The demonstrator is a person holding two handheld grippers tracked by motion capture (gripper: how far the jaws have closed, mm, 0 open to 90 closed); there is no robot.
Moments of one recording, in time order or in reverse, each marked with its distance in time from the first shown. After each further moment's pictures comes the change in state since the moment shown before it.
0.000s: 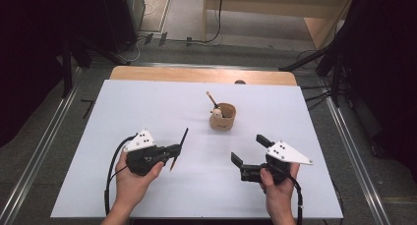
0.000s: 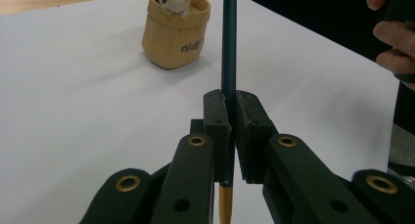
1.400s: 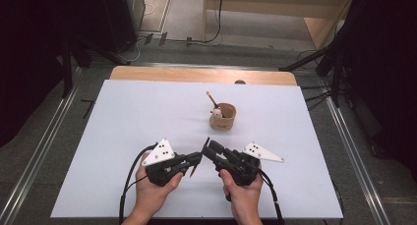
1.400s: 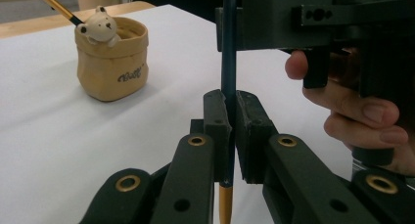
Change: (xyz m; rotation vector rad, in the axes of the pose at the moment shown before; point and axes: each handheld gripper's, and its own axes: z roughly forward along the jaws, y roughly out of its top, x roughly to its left) left arm -0.039 -0.001 0.024 -0.088 -0.082 0.065; right arm 0.048 -0.009 0.045 -0.093 0.267 0.323
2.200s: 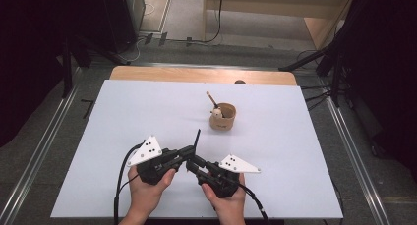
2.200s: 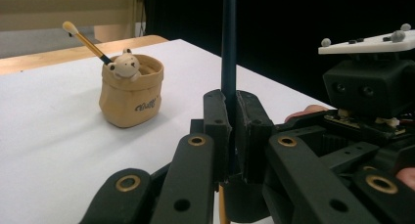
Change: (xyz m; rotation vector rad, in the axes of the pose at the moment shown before) left arm 0.000 0.009 -0.018 -0.106 0.014 -0.020; right arm 0.019 -0.040 0.026 0.100 0.012 -0.091
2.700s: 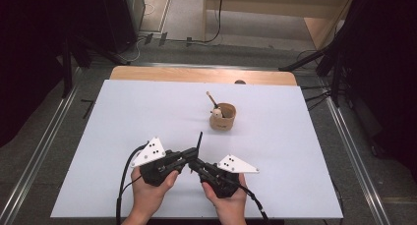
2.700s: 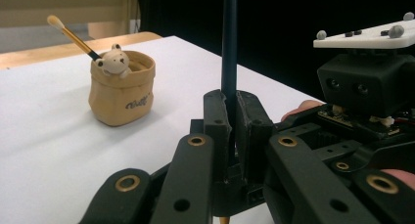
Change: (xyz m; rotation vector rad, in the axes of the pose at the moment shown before) left arm -0.002 -0.003 0.004 0.002 -0.019 -0.008; right arm 0.001 0.000 0.000 0.029 -0.040 -0.054
